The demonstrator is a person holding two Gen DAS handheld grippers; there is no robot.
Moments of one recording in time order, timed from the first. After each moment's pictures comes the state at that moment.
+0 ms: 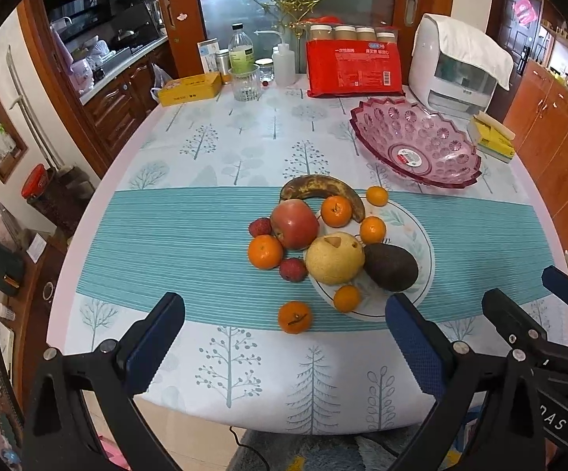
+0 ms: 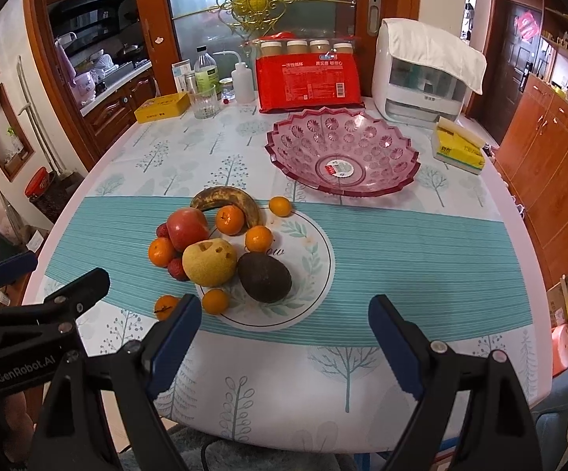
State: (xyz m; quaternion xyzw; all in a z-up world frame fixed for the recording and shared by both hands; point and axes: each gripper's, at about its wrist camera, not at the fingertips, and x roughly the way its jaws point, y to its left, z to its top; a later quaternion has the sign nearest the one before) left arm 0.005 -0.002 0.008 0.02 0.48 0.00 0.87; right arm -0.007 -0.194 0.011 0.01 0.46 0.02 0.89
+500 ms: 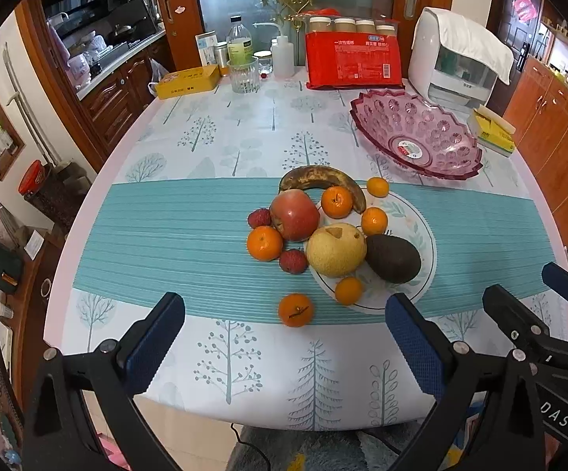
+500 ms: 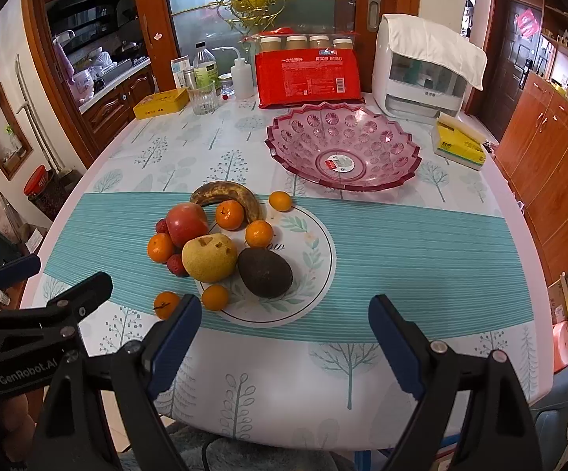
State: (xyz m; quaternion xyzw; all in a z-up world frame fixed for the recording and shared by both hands) left arm 0.003 0.000 -0.001 0.01 0.49 0.00 0.87; right arm -0.006 -0.190 0.006 0.01 0.47 0.02 0.88
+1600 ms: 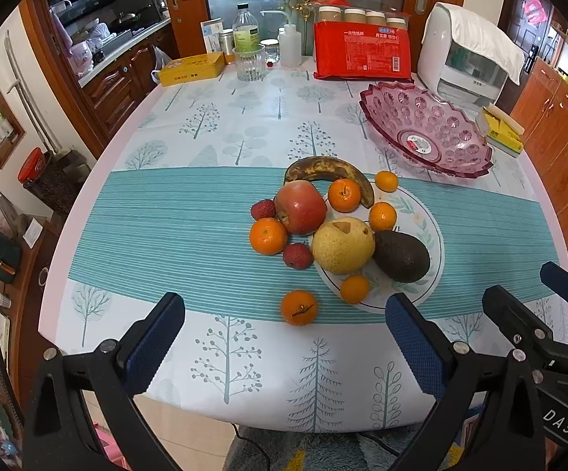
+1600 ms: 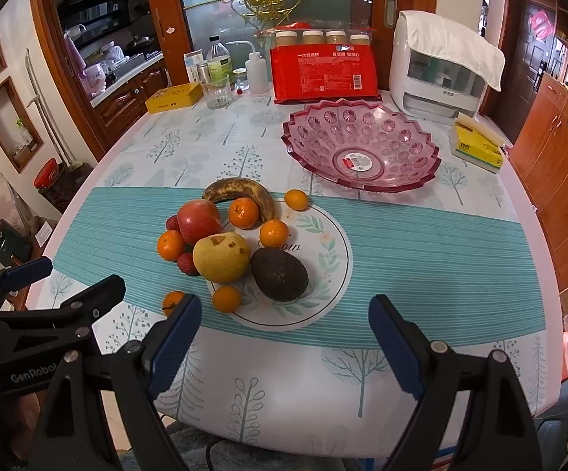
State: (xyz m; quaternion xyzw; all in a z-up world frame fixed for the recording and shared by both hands) left arm 0.014 0.002 -0.017 0.01 0.51 0.01 0.86; right arm 0.003 -0.181 -0.002 0.01 0.48 0.05 0.88
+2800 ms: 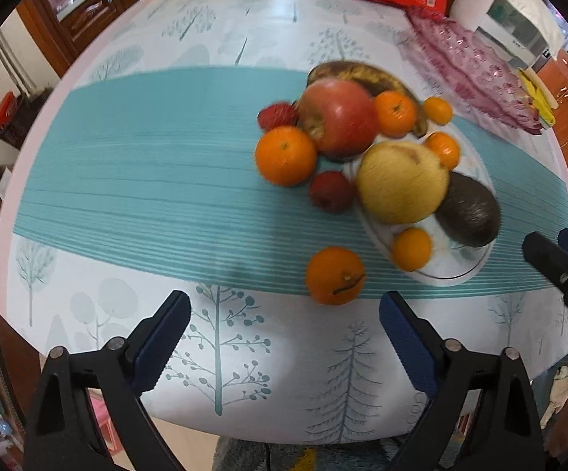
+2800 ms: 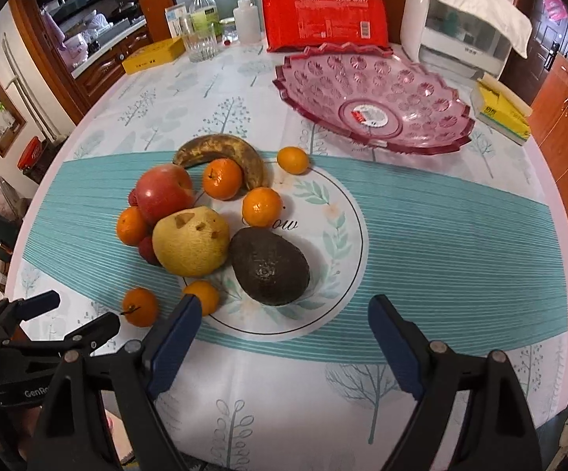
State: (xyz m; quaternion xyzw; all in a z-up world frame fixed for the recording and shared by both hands) left arm 0.057 0.041 -0.136 -0.04 0.62 -0.01 0.79; right arm 0.063 -0.180 -0.076 0.00 0.55 0.05 0.83
